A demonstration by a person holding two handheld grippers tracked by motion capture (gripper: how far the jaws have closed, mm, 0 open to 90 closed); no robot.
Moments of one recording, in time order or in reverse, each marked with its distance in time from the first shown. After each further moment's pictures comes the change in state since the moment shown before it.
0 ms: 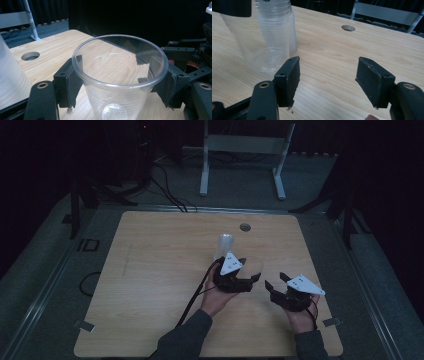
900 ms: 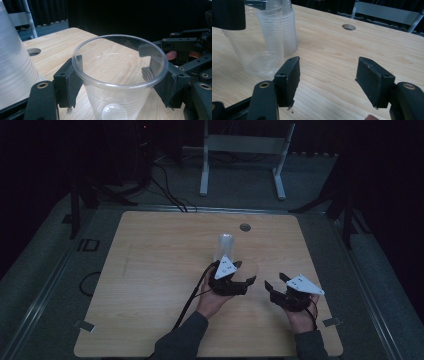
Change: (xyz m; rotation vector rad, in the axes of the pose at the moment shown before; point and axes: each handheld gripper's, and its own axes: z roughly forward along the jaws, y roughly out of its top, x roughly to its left) left arm 0.007 -0.017 -0.005 -0.013 -0.004 0.010; right arm 0.000 -0.001 0.001 0.008 0.002 -0.007
